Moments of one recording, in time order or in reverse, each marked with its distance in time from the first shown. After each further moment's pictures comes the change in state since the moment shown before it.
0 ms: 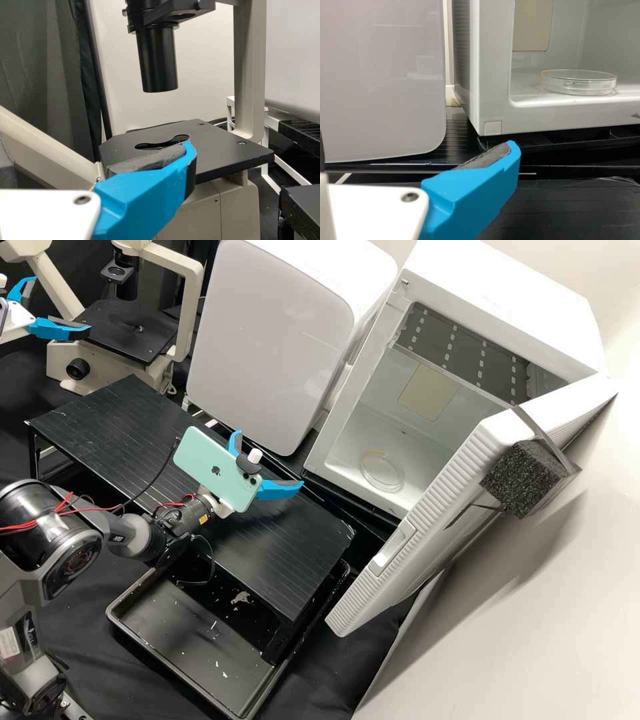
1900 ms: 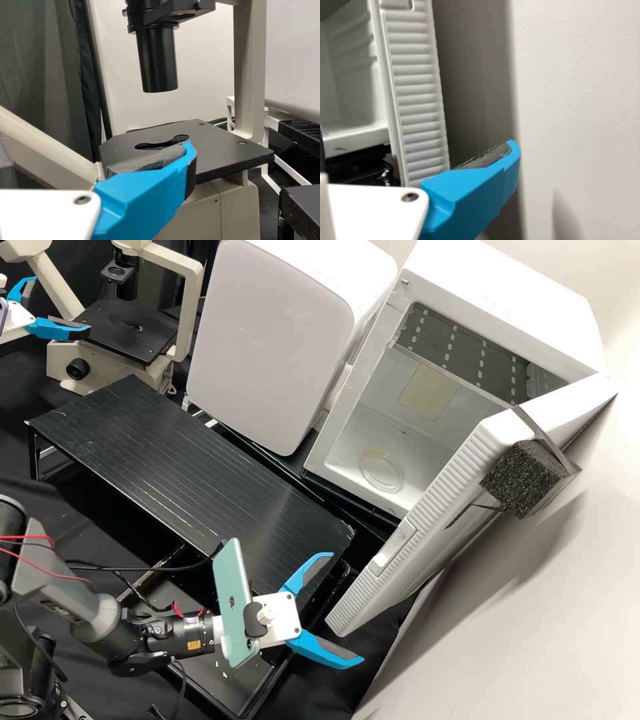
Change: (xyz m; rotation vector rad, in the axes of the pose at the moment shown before) left arm 0.000 0.000 0.000 0.000 0.000 0.000; right arm -0.134 0.117 0.102 -0.013 -0.327 0.637
